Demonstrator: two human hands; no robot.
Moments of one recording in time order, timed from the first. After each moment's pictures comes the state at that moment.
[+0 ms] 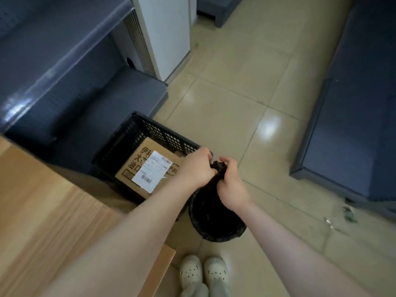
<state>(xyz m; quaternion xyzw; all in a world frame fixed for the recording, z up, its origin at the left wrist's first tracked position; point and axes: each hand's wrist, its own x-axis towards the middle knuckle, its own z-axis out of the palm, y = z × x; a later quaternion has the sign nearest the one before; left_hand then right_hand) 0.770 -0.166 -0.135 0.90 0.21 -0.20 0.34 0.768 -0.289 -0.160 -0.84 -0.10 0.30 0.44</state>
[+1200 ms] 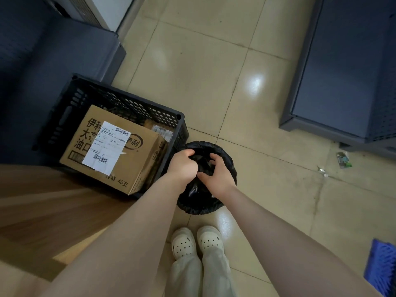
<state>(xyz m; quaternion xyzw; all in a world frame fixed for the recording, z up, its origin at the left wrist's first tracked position) 0.754 -0.244 -0.285 0.73 0.38 -0.29 0.49 0.749 -0.357 -0.323 -0.80 0.10 0.39 0.43</state>
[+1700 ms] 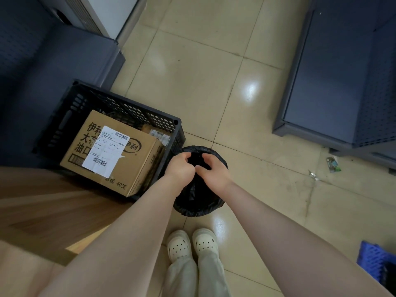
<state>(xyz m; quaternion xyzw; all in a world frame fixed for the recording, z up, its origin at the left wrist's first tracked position) 0.752 -0.247 -0.265 0.74 0.35 -0.31 0.49 0.764 -0.359 -0.303 -0.80 0.08 0.40 0.45</state>
